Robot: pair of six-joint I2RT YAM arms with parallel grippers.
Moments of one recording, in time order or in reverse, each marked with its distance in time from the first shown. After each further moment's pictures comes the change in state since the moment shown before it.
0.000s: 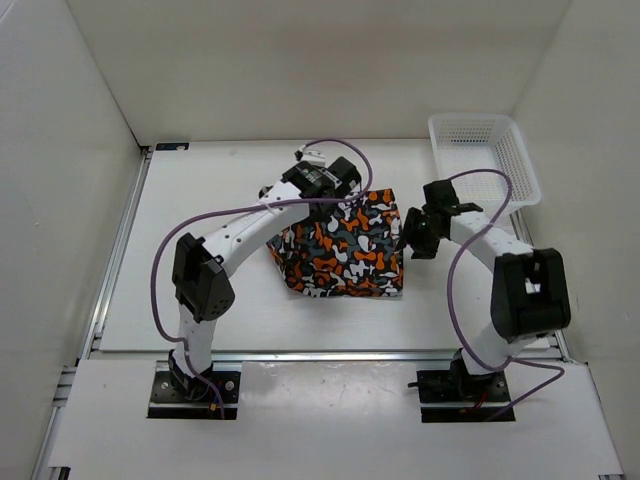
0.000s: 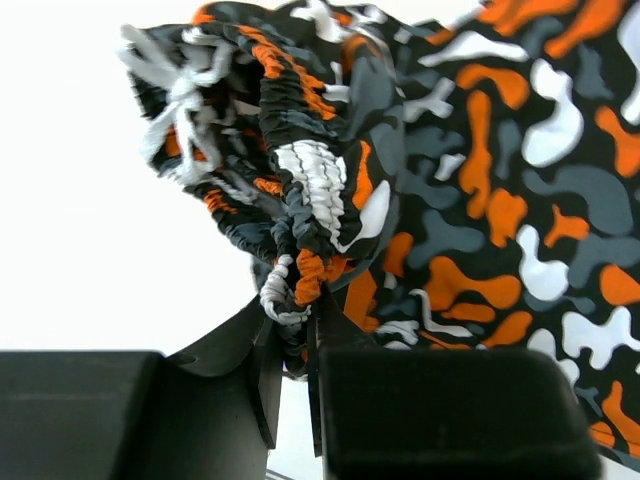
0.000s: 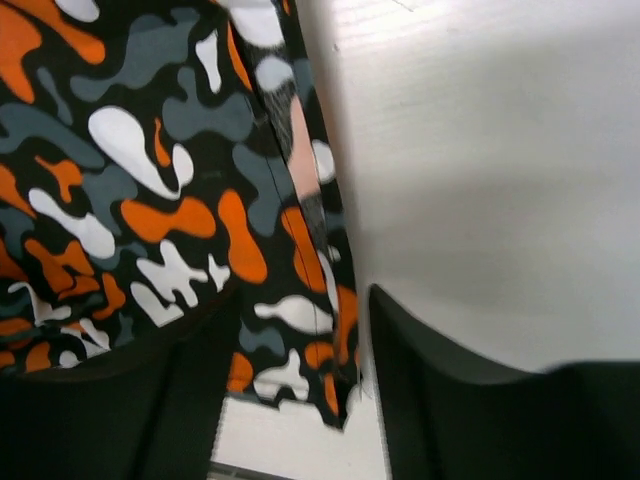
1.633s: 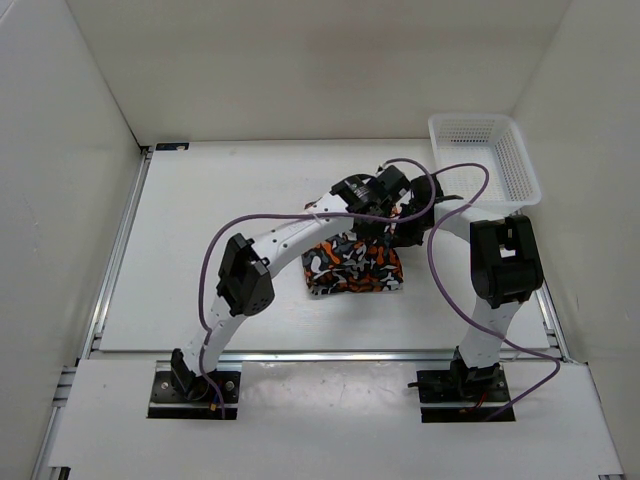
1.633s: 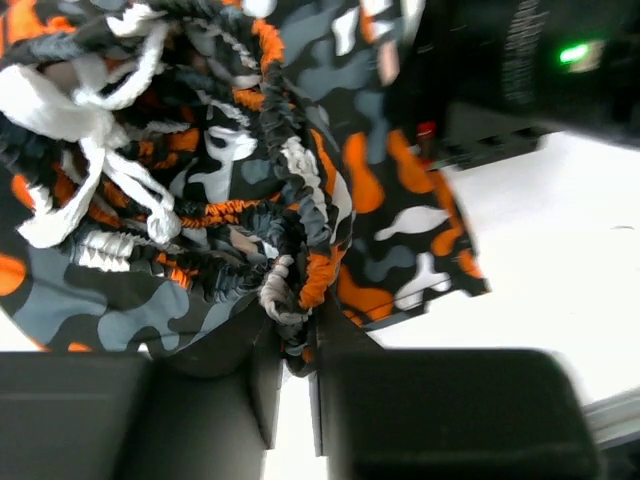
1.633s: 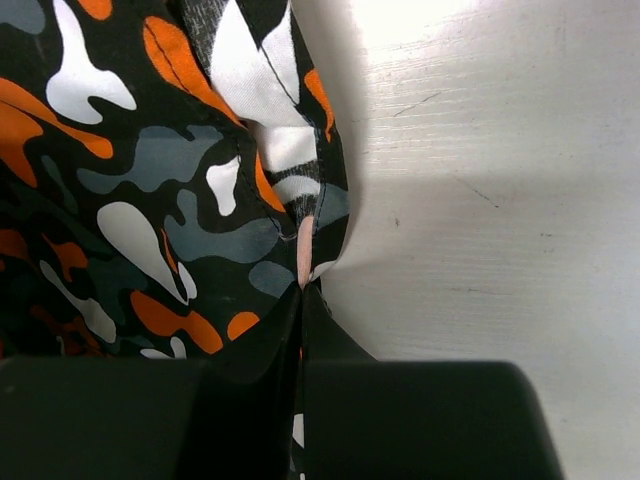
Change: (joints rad) left arm -0.130 0.261 0.274 0.257 0.457 0.309; right arm 0.001 0.303 0.141 0.142 -0.066 -0.021
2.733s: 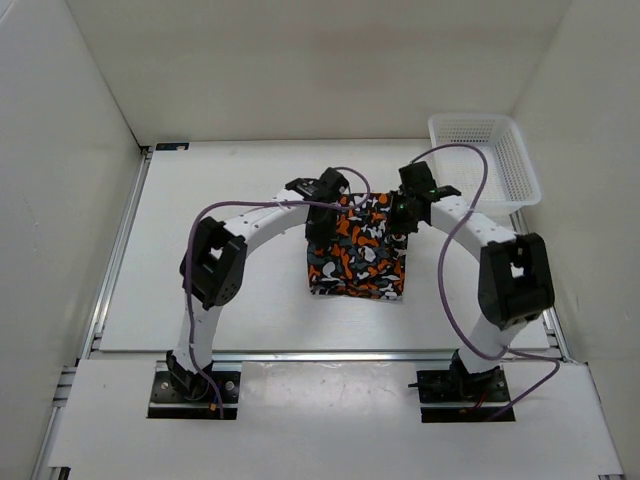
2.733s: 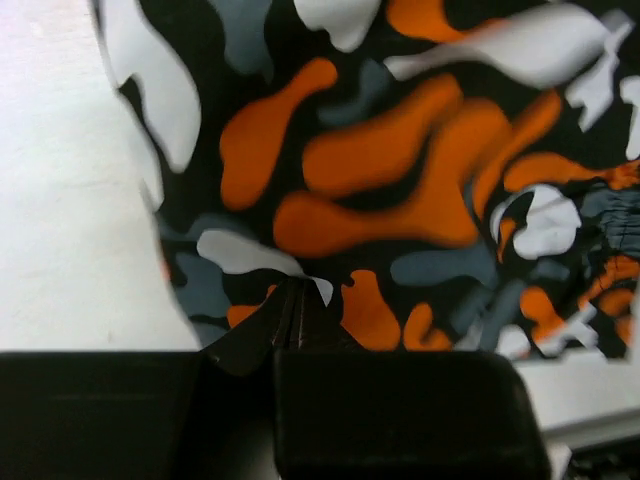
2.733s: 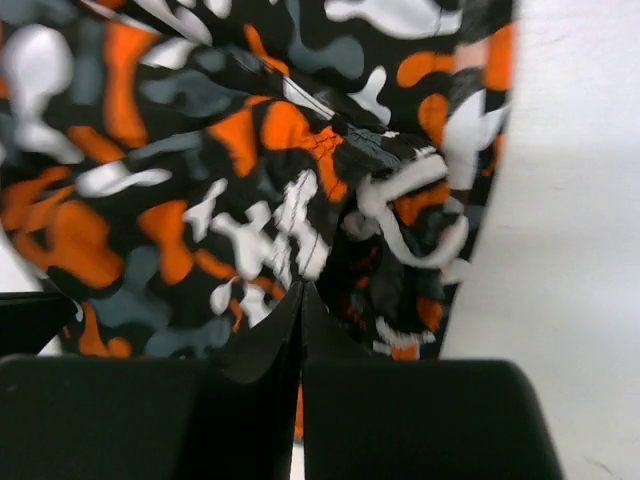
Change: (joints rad) left arm 0.247 -0.203 -0.528 0.204 0.235 -0.099; right arm 0.107 -0.225 0.065 -0.114 0.144 -0.056
